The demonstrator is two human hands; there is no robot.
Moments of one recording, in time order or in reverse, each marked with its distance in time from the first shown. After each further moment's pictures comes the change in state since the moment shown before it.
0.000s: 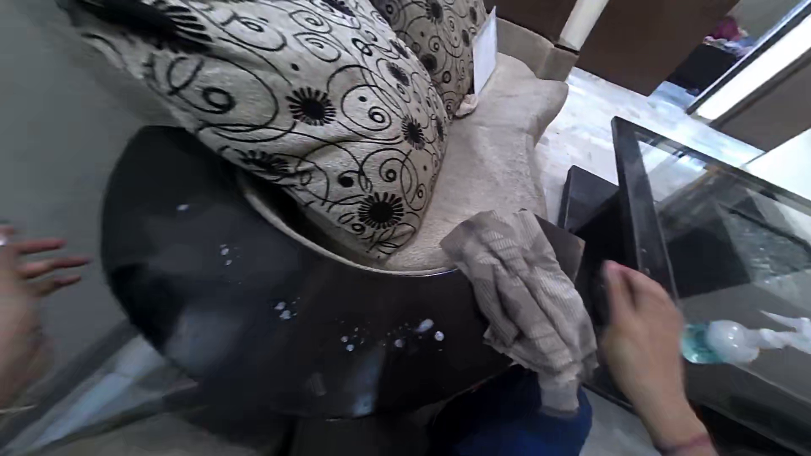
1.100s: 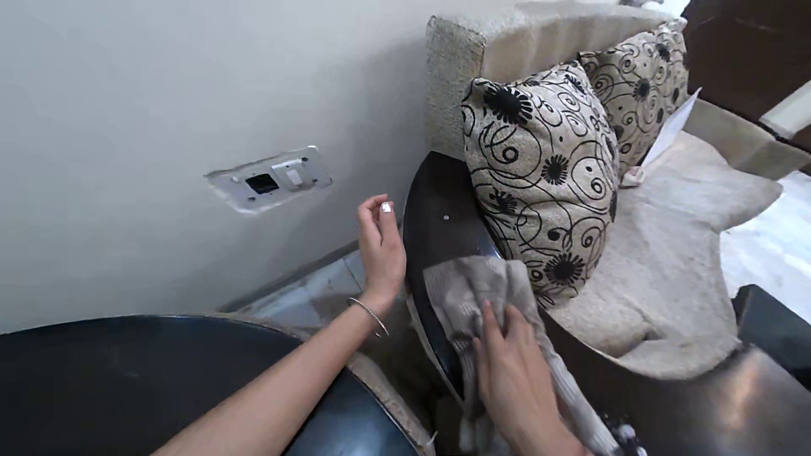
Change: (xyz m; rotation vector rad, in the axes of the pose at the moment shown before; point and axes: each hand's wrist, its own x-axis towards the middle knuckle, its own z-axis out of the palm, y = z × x) left_hand 0.005 0.014 0.019 -0.192 0.266 0.028; right_hand 0.025 -0.350 0.033 0.508 -0.169 -0.525
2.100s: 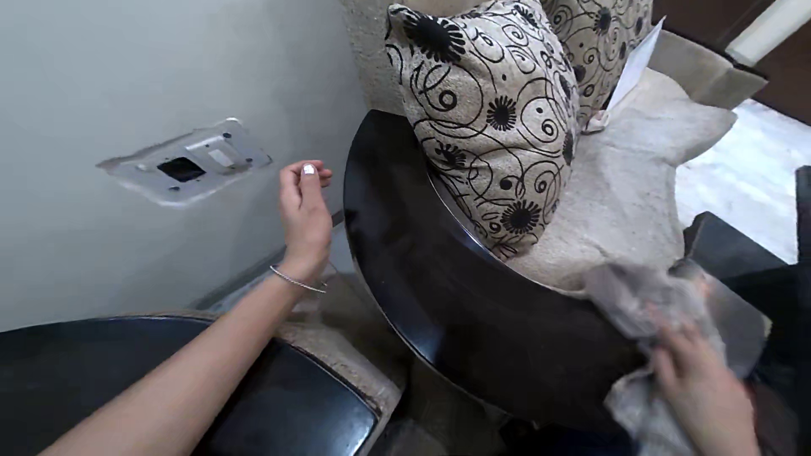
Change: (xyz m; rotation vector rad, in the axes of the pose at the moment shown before) left_hand 0.015 -0.008 -0.004 0.083 -0.076 0.046; right_hand -0.136 0.191 -0.108 -0.214 0.003 0.485
